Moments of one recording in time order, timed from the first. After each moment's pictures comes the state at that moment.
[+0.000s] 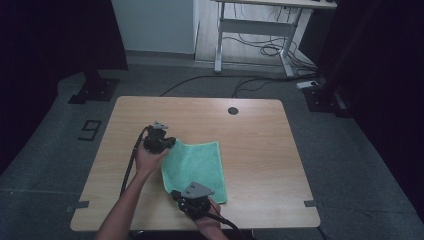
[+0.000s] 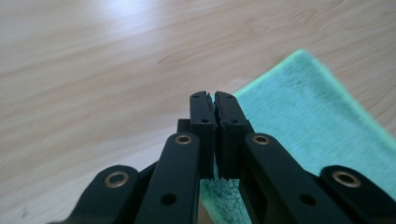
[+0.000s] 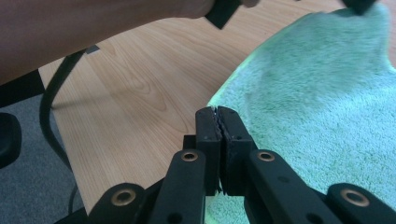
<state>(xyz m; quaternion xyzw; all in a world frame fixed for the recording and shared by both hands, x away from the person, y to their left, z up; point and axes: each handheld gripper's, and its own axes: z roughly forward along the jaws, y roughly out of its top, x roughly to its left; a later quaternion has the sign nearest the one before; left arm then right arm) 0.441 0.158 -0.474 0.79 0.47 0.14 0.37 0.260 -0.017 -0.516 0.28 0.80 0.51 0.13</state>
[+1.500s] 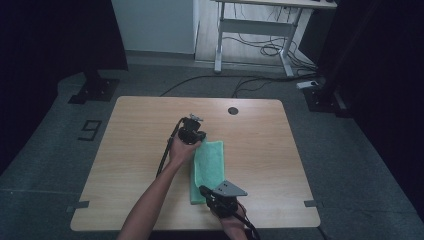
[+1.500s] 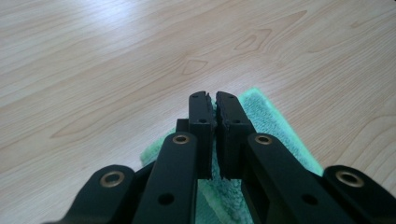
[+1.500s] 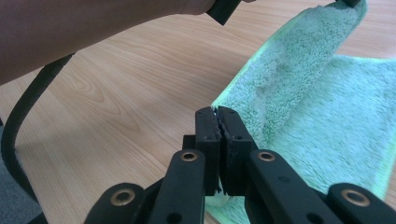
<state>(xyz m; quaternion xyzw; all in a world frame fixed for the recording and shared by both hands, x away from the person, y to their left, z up) 0.481 0.056 -0.476 0.82 0.44 0.12 0.35 0.262 -0.094 -0.521 0.37 0.76 0.51 0.16</state>
